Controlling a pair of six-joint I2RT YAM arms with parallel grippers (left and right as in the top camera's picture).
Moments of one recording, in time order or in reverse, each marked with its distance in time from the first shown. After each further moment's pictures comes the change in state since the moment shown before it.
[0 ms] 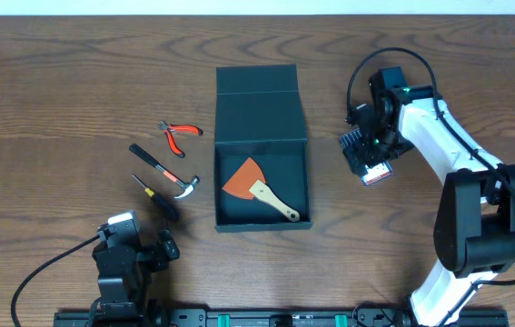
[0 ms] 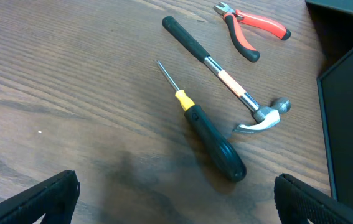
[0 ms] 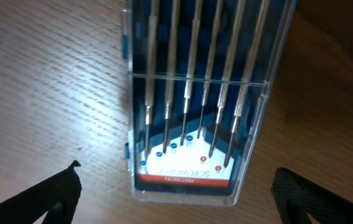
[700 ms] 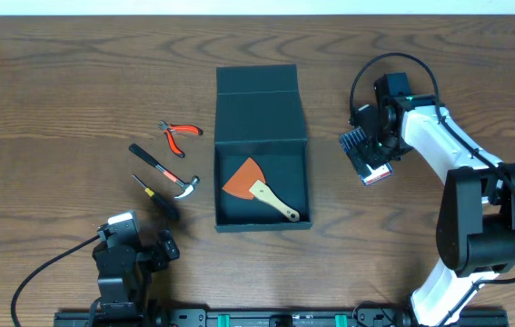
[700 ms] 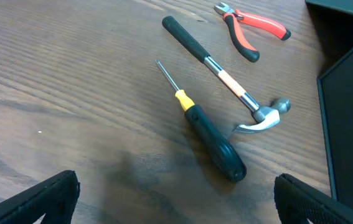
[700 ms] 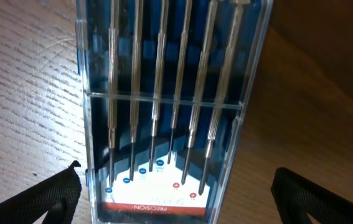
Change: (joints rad) left arm 0.000 0.000 0.000 0.000 0.000 0.000; right arm -0.021 0.000 -0.064 0.134 0.017 -0.059
